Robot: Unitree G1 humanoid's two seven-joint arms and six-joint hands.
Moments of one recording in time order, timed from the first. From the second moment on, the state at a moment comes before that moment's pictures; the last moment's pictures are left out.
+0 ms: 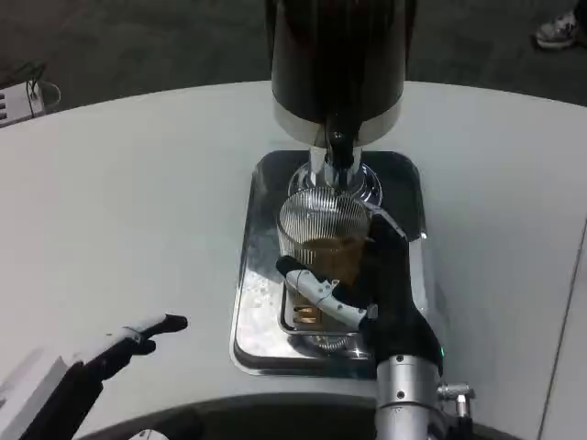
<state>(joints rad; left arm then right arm) 0.34 0.46 0.28 -0.42 0.28 -0.33 -0.22 -0.52 0.11 0.26 0.35 -0.41 0.00 -0.58</state>
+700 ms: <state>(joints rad) 0.31 0.46 0.26 -0.40 0.28 -0.33 -0.23 -0.50 0.11 0.28 0.35 -0.35 -0.04 -0.68</state>
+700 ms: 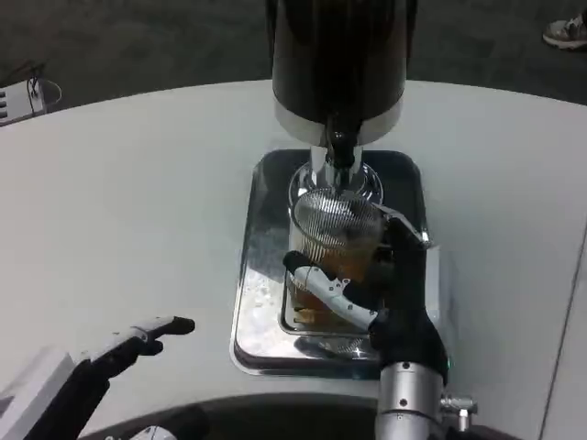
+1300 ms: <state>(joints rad) 0.25 0.46 0.21 -0.34 0.28 -0.34 -0.22 -0.20 0.06 0.33 -0.10 -0.34 0.01 -0.41</state>
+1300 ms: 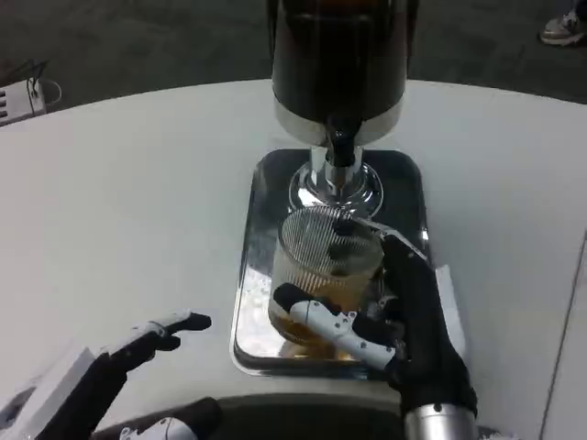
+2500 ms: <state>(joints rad) 0.24 0.46 0.17 -0.45 0.45 -0.36 -0.19 0.15 -0.18 0.10 -0.64 -0.29 0.01 0.02</state>
